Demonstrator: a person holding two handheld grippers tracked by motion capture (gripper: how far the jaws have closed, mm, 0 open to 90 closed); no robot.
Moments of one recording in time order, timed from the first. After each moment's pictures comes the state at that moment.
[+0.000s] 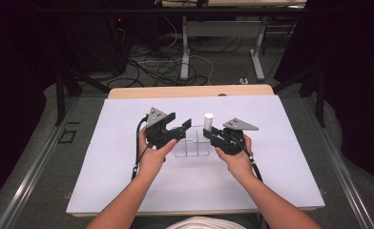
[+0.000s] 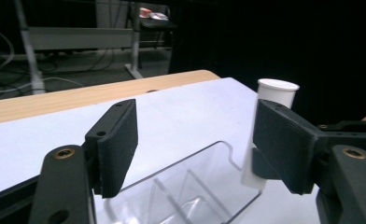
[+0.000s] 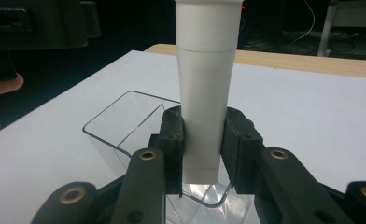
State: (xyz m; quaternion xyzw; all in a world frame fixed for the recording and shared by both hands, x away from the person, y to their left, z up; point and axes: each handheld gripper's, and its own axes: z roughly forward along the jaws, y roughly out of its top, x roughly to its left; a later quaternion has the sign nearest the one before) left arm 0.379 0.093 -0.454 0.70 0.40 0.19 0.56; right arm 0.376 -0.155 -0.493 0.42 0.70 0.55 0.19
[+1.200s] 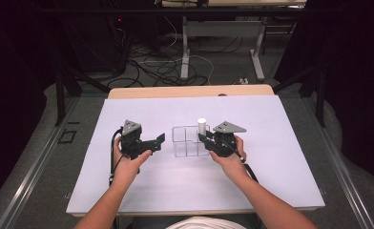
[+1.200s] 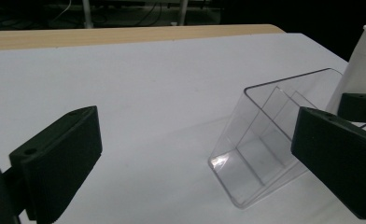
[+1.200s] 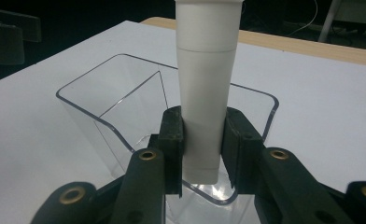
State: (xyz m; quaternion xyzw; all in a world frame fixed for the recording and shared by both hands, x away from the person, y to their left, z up) left arm 0.374 0.167 -0.493 0.70 0.49 0.19 0.48; right arm 0.384 -0.138 -0.515 0.41 0.73 0.51 0.20
